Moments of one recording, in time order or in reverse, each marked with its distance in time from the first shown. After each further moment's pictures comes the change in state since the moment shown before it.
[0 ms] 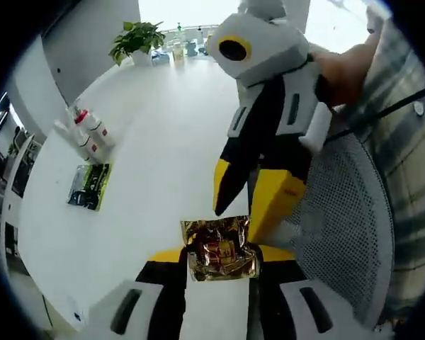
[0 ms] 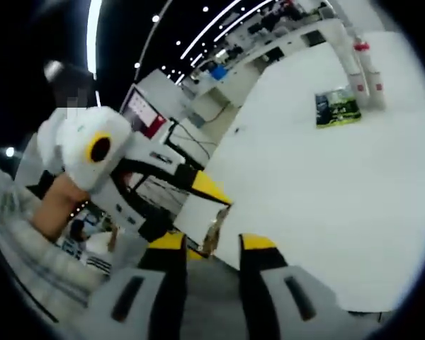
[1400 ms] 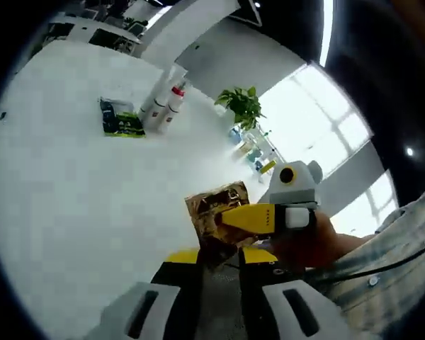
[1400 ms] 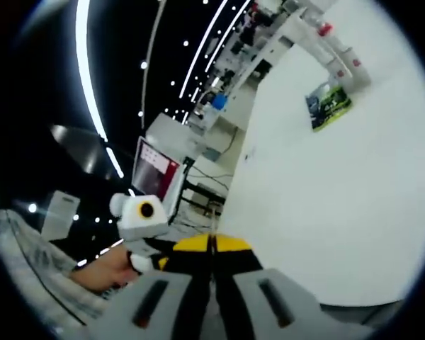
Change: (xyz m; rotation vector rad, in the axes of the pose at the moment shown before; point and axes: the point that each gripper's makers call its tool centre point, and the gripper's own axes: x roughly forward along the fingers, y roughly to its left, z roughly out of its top) left arm -0.012 -0.005 0.037 -1.048 -0.671 -0.259; right arm -0.020 0.001 0.037 0.217 -0.218 0.152
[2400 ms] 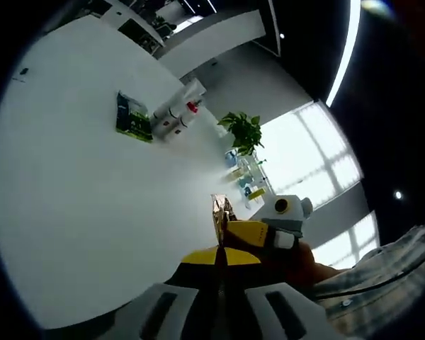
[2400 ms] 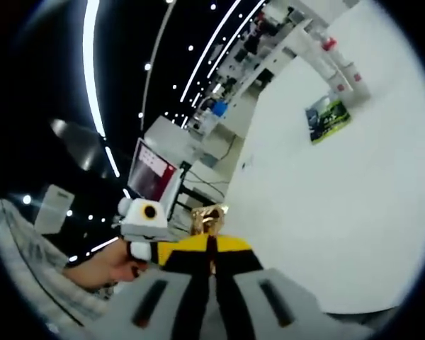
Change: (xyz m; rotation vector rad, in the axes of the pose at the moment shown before) left arm -0.016 -0.003 0.012 -0.157 -0.090 -0.093; right arm -0.001 -0.002 0.004 -0.068 -0.027 -0.033
